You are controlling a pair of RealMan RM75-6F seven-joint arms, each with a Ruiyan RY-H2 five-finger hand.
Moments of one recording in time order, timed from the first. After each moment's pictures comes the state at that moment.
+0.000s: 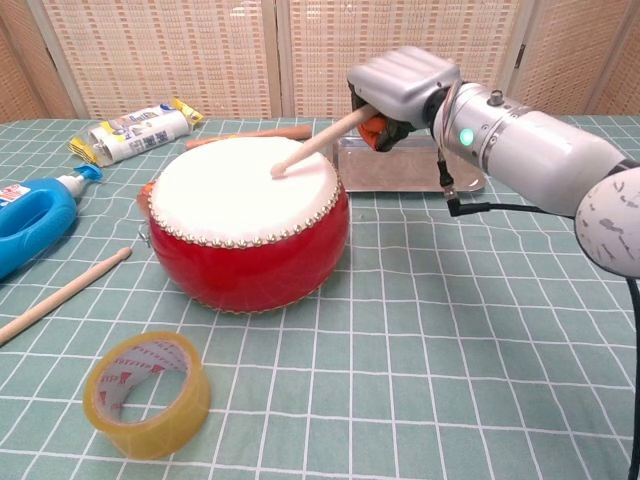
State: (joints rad) left arm -0.10 -1.24 -0.01 -1.42 1.53 1.46 0.00; right arm 1.00 -1.74 0.27 -1.16 -1.11 1.01 -0.59
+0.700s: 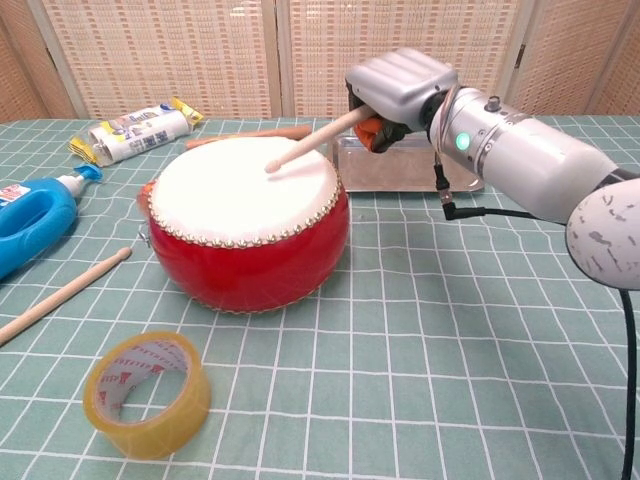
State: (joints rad) left arm -0.10 -1.24 -0.01 -1.41 1.53 1.46 0.00; right arm 0.99 -1.77 0.28 -1.12 -1.14 1.02 -0.55
